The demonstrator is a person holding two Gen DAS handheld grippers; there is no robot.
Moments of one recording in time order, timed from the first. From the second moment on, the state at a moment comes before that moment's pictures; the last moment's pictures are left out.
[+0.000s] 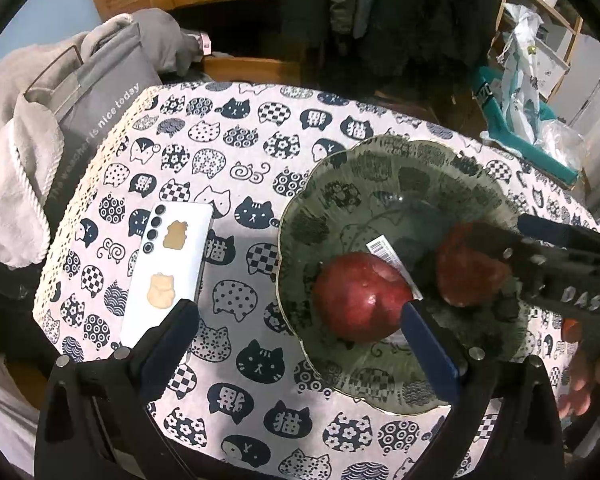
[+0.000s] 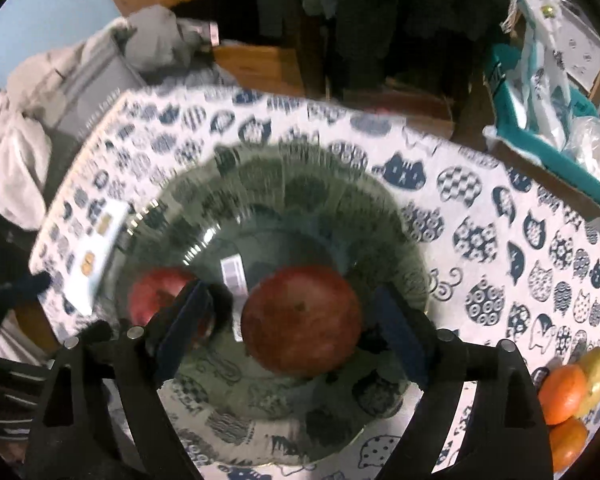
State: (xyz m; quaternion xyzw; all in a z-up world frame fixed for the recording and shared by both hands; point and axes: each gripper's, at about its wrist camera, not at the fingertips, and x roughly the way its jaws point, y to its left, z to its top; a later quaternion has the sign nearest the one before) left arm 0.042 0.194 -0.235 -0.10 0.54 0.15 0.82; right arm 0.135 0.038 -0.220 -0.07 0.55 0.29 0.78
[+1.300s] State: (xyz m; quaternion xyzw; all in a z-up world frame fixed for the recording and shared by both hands) left arm -0.005 0.094 -0.056 -0.05 0.36 0.06 0.93; right arm 0.029 -0.117 -0.007 -0.04 0.30 0.23 0.92
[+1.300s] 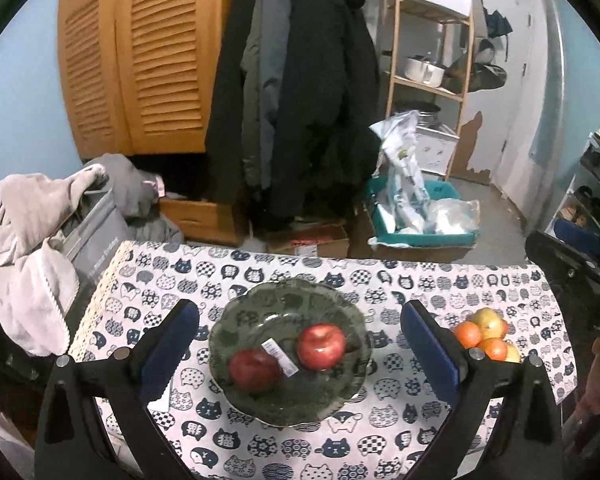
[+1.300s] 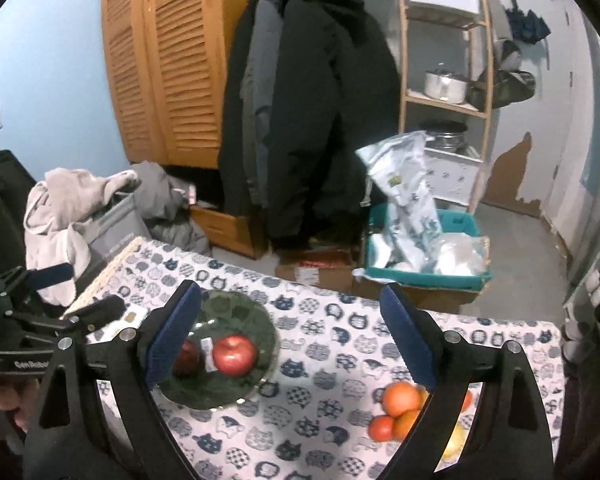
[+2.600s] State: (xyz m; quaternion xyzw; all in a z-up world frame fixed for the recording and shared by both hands) left arm 0.032 -0.090 -0.072 0.03 0.41 -0.10 0.91; right arm 0.008 -0.324 -0.030 0.01 0.34 0.06 0.94
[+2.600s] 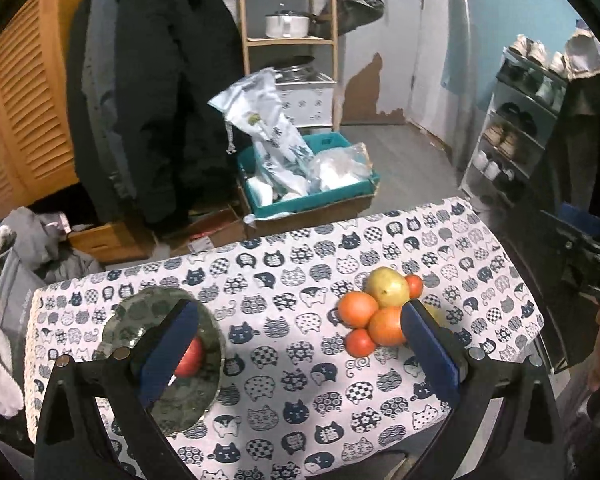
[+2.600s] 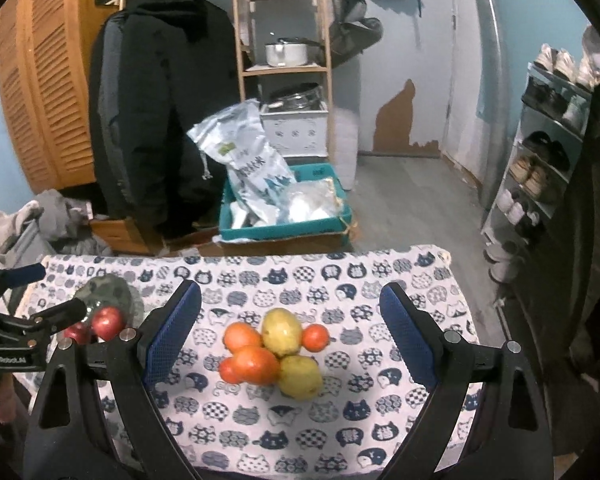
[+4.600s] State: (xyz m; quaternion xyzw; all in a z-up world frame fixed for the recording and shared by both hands) left arm 0.106 -0.218 -0.274 0.08 0.58 -0.19 0.79; right arm 0.068 -0.378 -0.215 0.04 0.57 0.01 0.82
